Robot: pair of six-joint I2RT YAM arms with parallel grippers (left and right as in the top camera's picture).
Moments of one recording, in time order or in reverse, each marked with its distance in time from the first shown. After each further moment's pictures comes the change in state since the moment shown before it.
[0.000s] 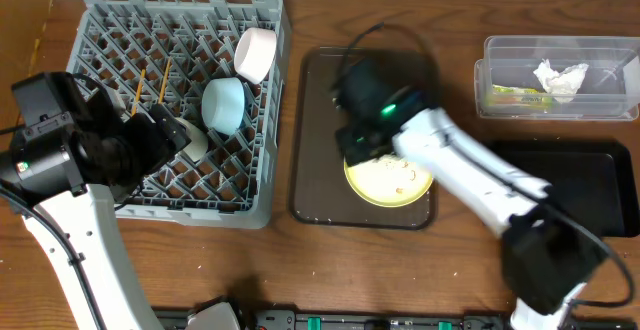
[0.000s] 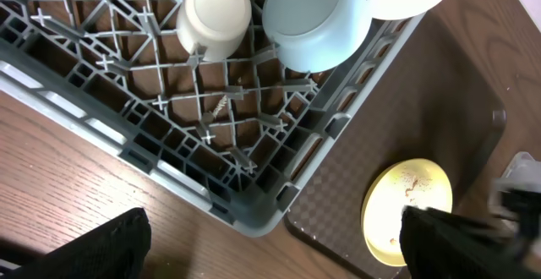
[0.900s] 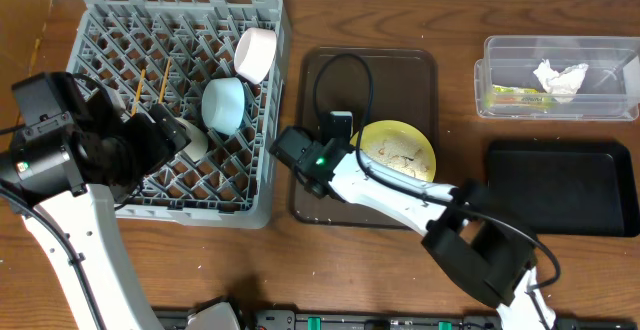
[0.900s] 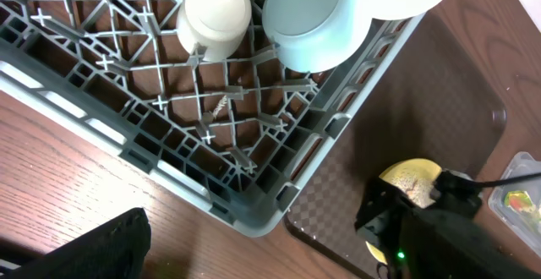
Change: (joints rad) left arm 0.000 0.000 0.000 0.000 0.000 0.000; right arm 0.201 0.180 -0.001 0.133 0.459 0.509
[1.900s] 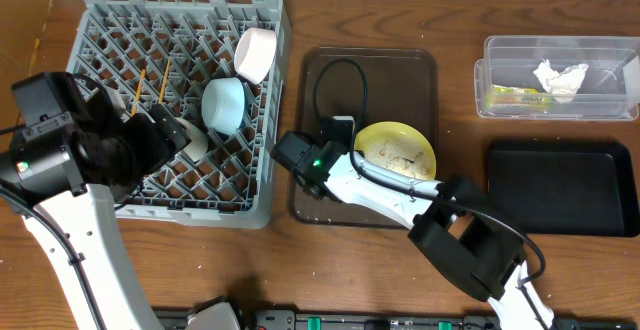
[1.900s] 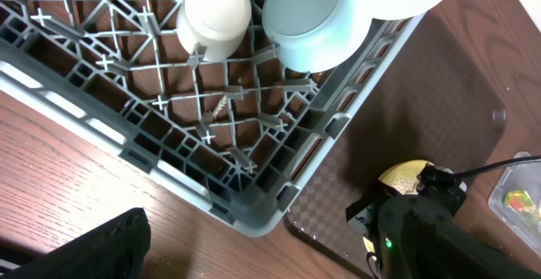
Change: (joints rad) left arm 0.000 0.000 0.000 0.000 0.000 0.000; right arm 0.000 0.054 0.000 -0.005 0.040 0.002
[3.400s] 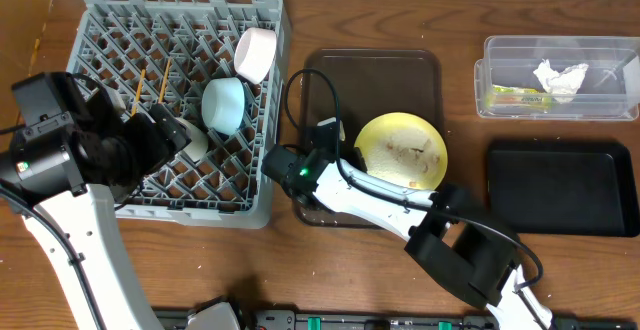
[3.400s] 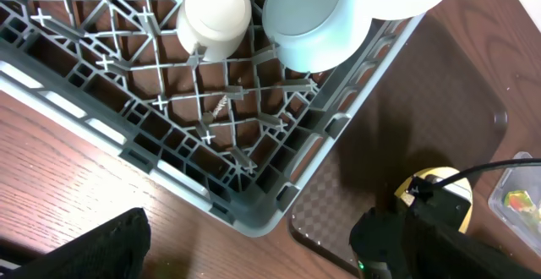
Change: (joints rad) left arm 0.000 0.000 0.000 0.000 0.000 0.000; right arm 0.060 0.003 0.057 -0.194 0.214 -0.226
